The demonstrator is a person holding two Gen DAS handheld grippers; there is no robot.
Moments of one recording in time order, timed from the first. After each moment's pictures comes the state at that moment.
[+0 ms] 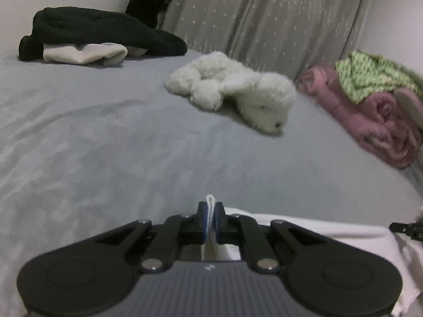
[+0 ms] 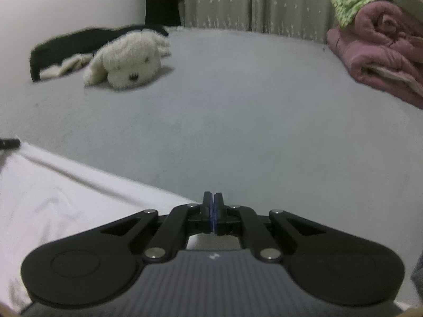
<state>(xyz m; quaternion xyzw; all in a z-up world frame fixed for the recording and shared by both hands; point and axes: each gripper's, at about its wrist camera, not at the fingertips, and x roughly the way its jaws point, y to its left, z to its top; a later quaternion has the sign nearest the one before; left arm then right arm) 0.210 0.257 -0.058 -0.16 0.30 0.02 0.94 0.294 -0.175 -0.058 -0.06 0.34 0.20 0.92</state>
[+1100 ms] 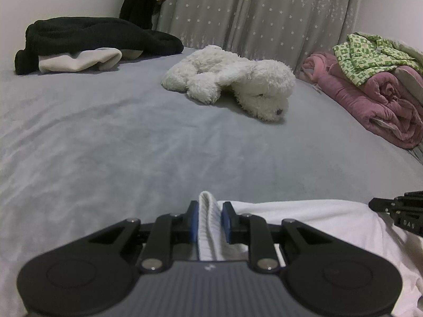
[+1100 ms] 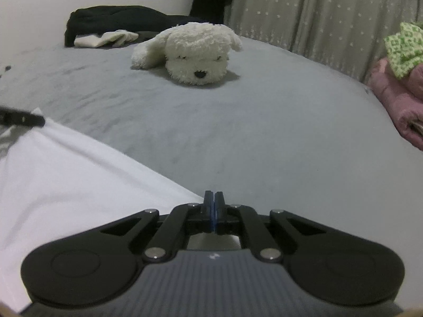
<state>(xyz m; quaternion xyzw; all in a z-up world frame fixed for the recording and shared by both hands) 0.209 0.243 -0.063 -0.11 0.30 0.03 0.95 0.294 -0.075 -0.068 -0.15 0.30 0.25 0.91</state>
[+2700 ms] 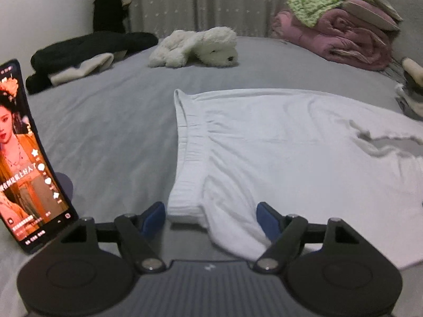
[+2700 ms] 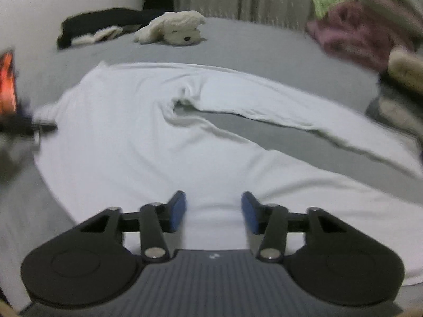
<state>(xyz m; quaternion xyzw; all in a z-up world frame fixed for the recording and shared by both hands) 0.020 0.190 -0.060 0.02 0.34 0.00 0.94 0.015 -0.134 -0.058 -0.09 0.35 0.14 0.92</state>
